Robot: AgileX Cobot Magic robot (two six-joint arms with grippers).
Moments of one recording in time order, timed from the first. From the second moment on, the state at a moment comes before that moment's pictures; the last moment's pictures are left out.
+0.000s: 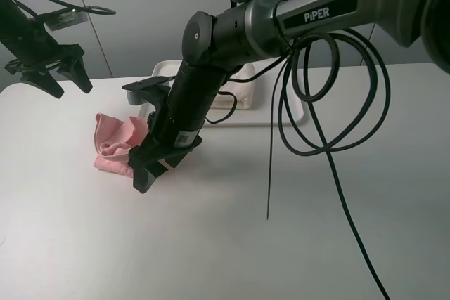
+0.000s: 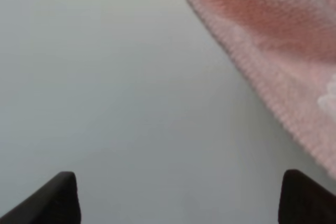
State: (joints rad) left arm 0.10 2.13 -1.72 -0.29 1.17 0.31; right arm 0.80 2.24 -1.58 0.62 0.89 -0.58
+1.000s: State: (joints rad) left arm 0.10 2.13 -1.72 -0.30 1.15 0.31; right arm 0.80 2.43 -1.86 0.91 0.70 -0.63
